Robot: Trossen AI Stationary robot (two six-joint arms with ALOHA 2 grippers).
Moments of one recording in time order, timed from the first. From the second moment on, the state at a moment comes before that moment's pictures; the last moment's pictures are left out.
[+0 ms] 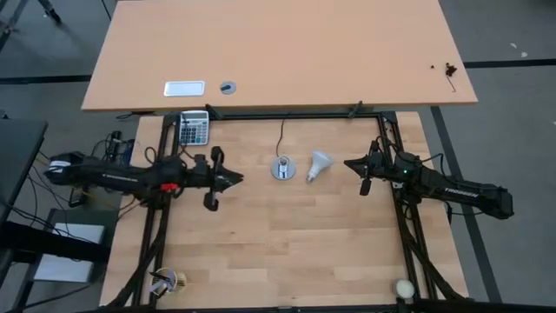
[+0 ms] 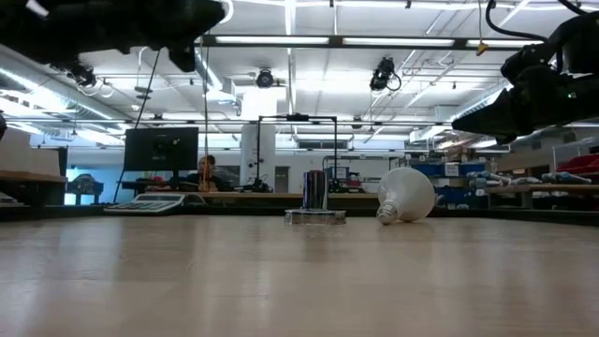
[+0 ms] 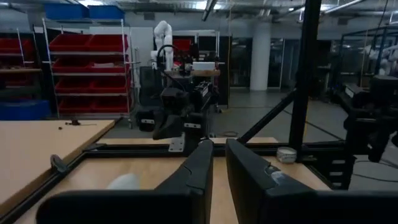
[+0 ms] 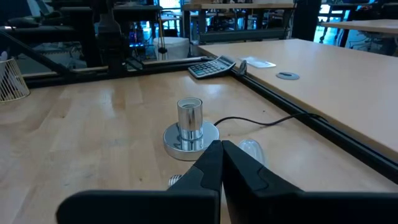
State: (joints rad) left arm 0.01 0.92 0.33 0.75 0.04 -0.03; right arm -0.34 0.17 0.01 0.03 0.00 0.02
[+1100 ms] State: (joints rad) left arm 0.01 2.01 1.22 0.55 -0.25 -0.10; right arm -0.34 0.17 0.01 0.03 0.00 0.02
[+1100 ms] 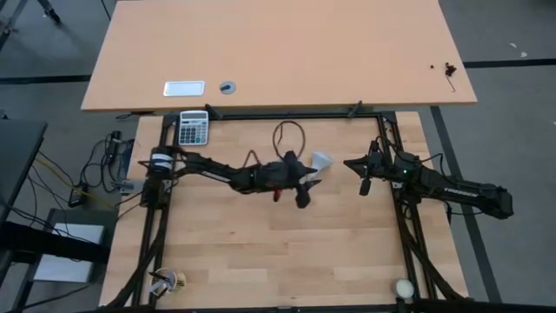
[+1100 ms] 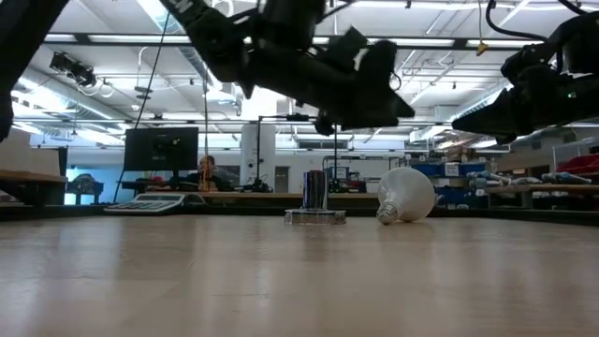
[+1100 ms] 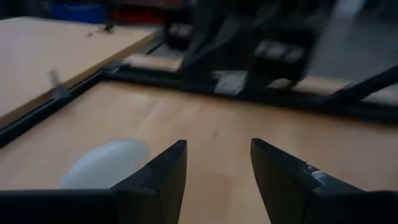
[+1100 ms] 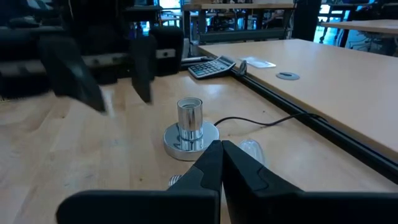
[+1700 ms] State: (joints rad) left arm 0.06 2.12 1.42 0.19 -0.44 -0.25; right arm -0.34 0.17 0.01 0.06 0.00 0.02
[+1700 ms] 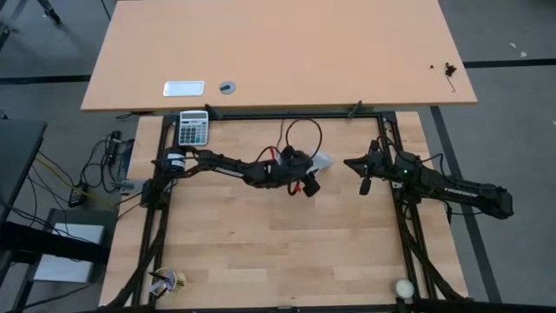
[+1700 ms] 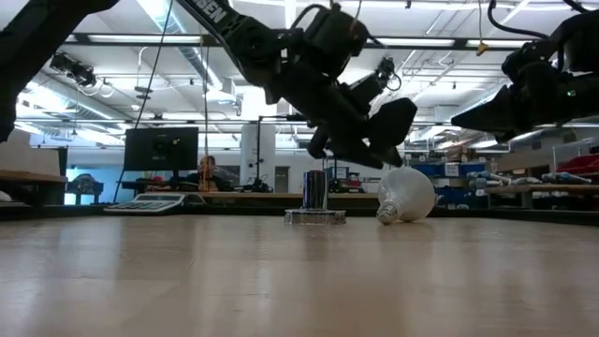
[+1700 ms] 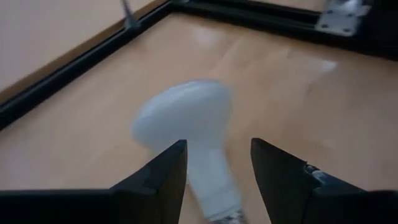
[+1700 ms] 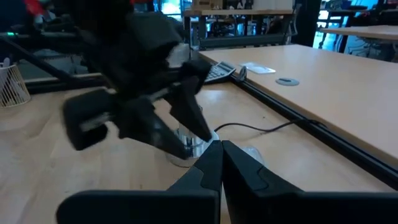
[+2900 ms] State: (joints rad) left arm 0.10 2.16 1.42 0.15 -0.32 -0.28; right arm -0.34 0.17 0.01 0.08 0.00 0.02
